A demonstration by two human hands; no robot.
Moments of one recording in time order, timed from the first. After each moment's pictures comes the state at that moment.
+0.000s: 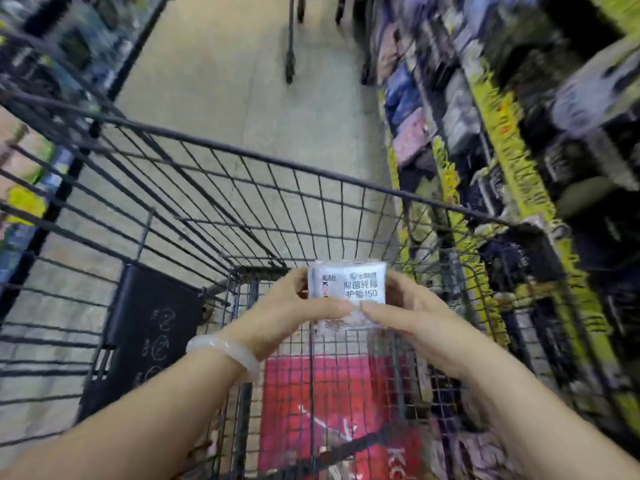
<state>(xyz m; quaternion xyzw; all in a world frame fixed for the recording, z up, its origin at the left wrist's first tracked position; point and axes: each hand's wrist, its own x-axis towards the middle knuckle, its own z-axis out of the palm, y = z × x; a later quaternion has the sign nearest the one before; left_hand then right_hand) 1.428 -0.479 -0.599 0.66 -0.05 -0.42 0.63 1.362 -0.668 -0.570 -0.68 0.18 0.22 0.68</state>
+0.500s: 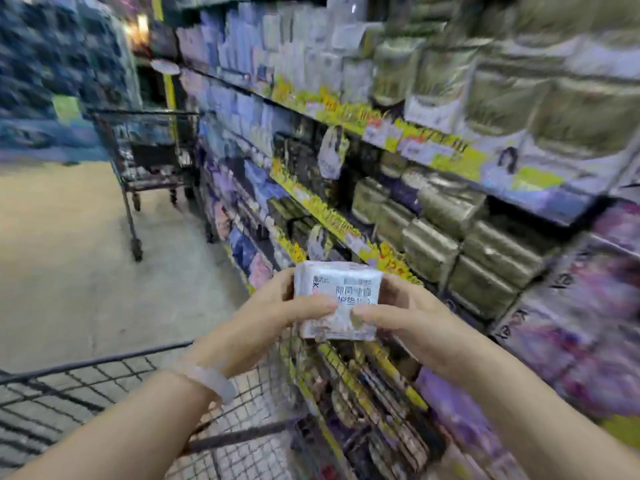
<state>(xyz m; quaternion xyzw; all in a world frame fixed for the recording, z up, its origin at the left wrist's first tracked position) 1.383 -0.570 -0.323 0.52 -0.41 -0.41 0.62 1.235 -0.699 -0.297 -0.73 0.20 -0.13 0.64</state>
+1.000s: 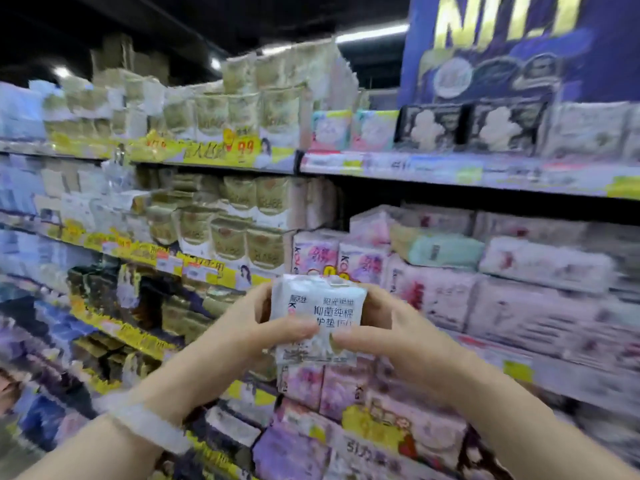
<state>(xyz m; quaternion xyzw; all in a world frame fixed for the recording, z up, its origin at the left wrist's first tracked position) 1.187 -0.601 -0.140 0.39 -0.65 -0.42 0.50 0.986 -0.645 -0.128 -0.74 0.30 -0.35 0.49</state>
